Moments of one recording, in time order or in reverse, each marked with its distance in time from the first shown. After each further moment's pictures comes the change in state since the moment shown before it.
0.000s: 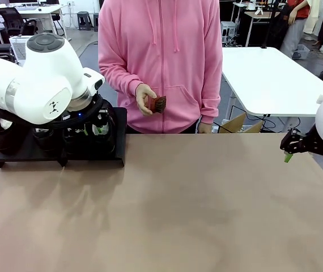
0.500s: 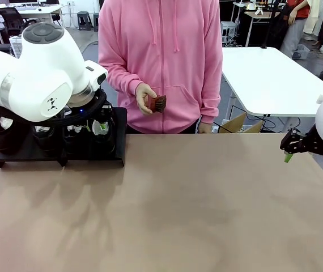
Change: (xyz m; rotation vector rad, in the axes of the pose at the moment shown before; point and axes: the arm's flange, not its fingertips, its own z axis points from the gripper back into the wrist) left arm -0.019 -0.015 0.040 -0.017 -0.027 -0.028; right arm 0.000 0.000 0.000 0.000 0.000 0.000
